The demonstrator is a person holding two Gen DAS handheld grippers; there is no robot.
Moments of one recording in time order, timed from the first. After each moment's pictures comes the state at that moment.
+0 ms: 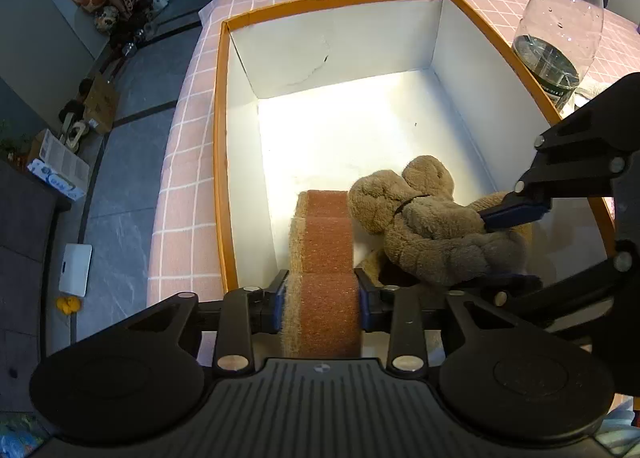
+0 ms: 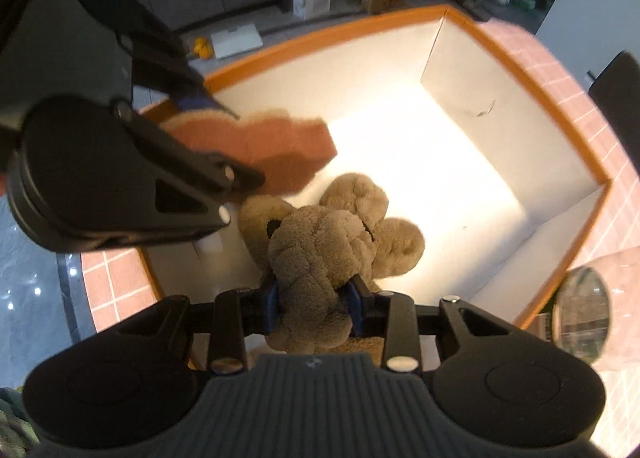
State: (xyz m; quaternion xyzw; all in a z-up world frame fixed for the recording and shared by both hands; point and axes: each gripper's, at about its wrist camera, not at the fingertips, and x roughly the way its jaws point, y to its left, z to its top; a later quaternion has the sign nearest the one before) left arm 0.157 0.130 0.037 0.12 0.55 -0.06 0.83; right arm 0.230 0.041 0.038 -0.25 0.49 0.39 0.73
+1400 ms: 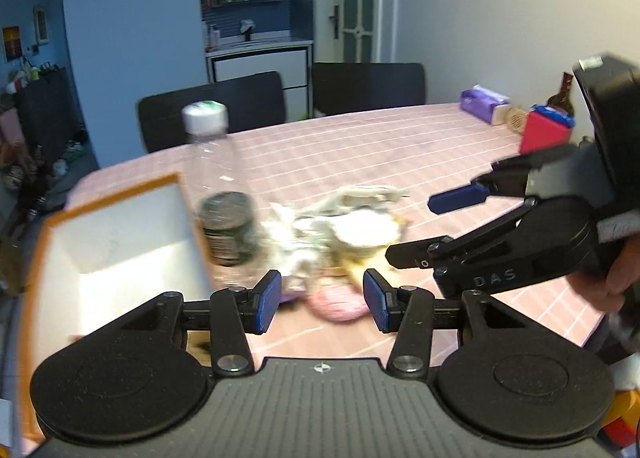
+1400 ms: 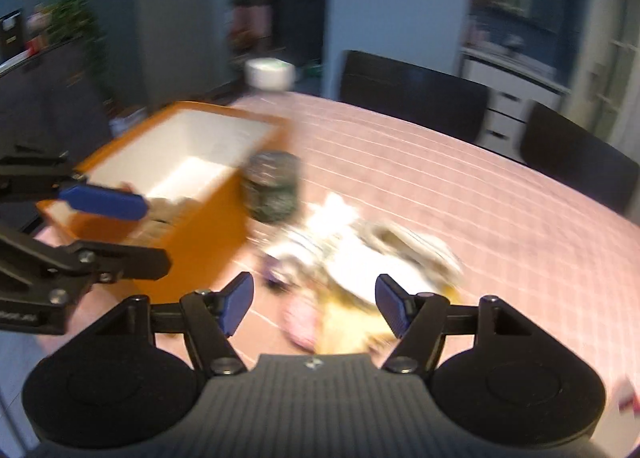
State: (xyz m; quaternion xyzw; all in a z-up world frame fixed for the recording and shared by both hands) left arm 0.067 -0.032 0.069 0.09 0.31 -0.26 0.91; right arm 0.102 -0.201 0.070 -0.05 0.35 0.13 0.93
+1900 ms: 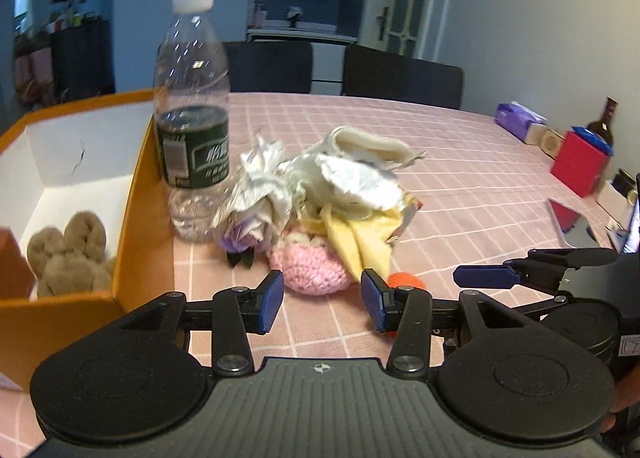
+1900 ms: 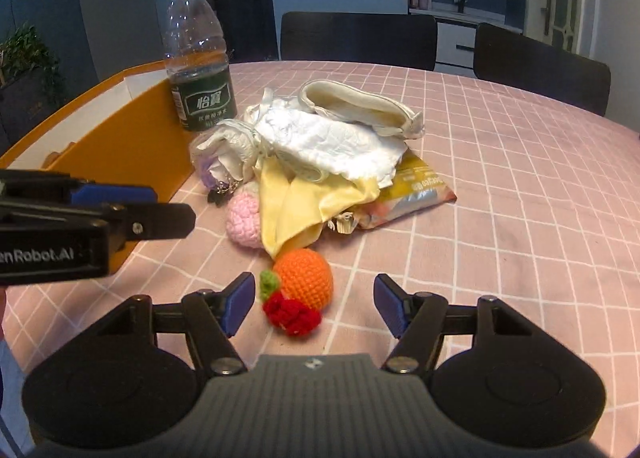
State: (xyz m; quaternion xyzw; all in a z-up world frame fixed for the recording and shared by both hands) left arm 0.064 -0.065 -0.017 0.01 0.33 -0.20 0.92; right arm 0.083 -0.233 -0.030 0.01 0.37 0.12 0.92
